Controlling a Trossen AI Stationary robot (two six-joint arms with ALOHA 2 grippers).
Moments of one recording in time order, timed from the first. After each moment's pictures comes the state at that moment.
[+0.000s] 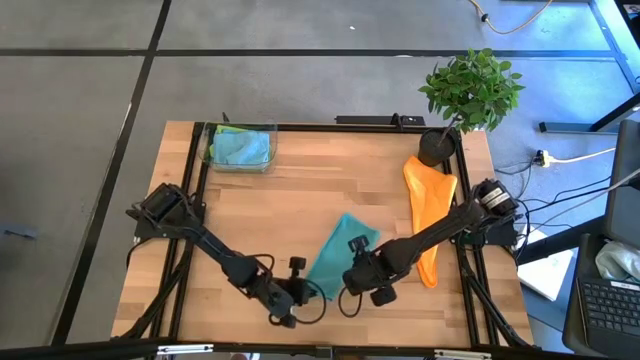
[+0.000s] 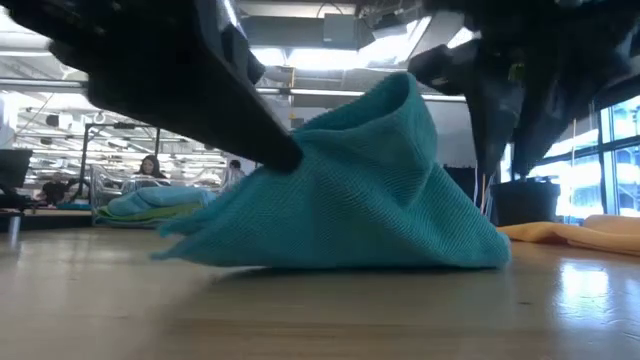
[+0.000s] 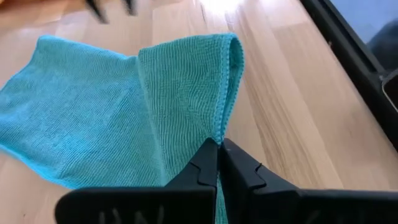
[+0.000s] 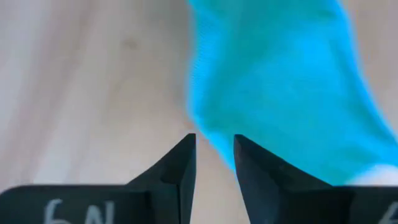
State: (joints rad) left arm -0.62 1.90 1.06 0.11 -0.48 -0.25; right arm 0.50 1.88 1.38 -0.87 0.15 0.05
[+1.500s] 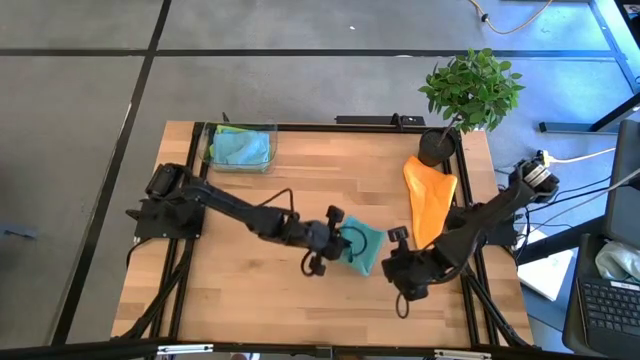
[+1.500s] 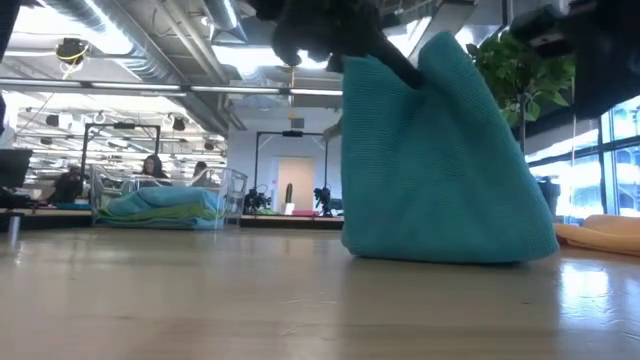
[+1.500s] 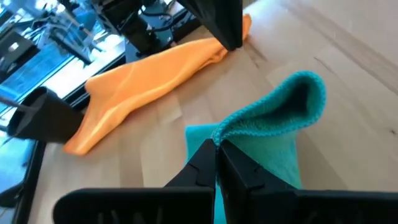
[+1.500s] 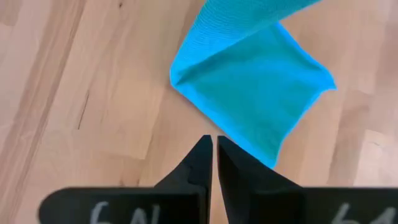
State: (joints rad) left arm -0.24 1.83 1.26 0.00 -0.25 0.43; right arm 0.67 1.49 1.07 -0.86 0.36 0.32
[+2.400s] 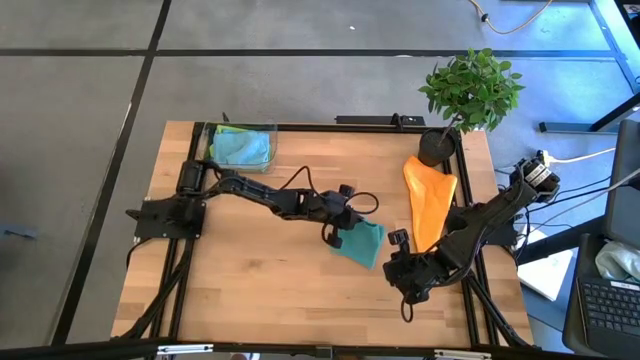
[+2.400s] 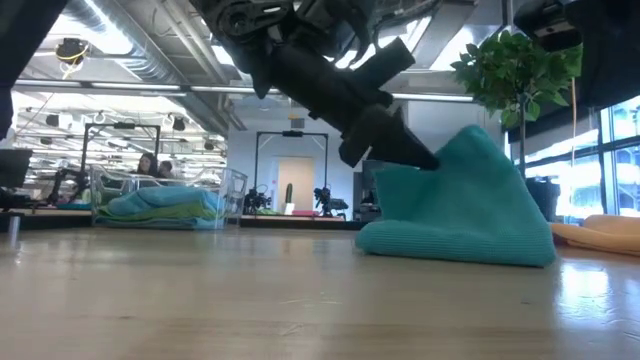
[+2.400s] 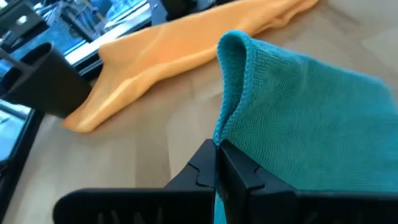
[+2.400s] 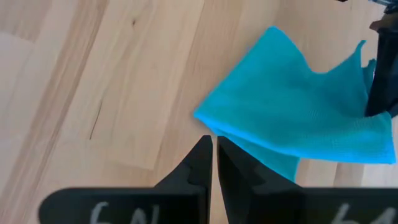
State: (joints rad) left arm -0.02 2.02 1.26 0.25 -0.10 0.46; right arm 0.70 1.48 1.06 -0.81 0.37 0.31
